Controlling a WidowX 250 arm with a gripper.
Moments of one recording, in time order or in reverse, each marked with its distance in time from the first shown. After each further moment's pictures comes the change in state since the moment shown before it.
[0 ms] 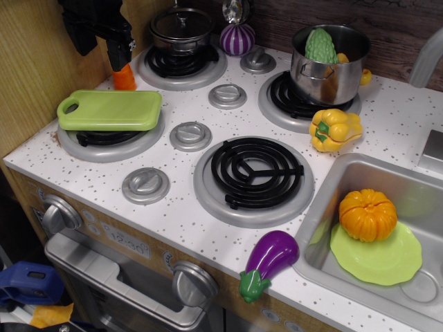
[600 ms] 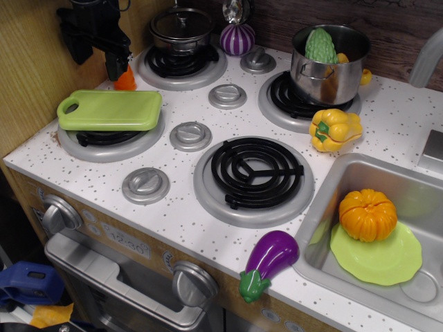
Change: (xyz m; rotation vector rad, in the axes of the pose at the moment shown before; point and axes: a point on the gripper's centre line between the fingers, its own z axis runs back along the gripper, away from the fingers) arm -0.001 0.011 -0.019 0.088 -0.008 0.033
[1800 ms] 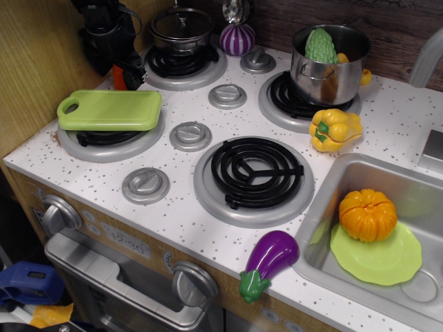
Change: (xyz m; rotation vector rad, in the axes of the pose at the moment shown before) arm 0.025 -0.008 -0.045 -0.029 -0.169 -0.071
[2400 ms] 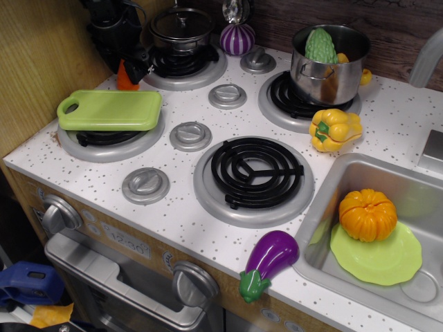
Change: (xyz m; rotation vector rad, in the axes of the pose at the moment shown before) arm 0.011 0.003 0.000 -0.032 0.020 -0.010
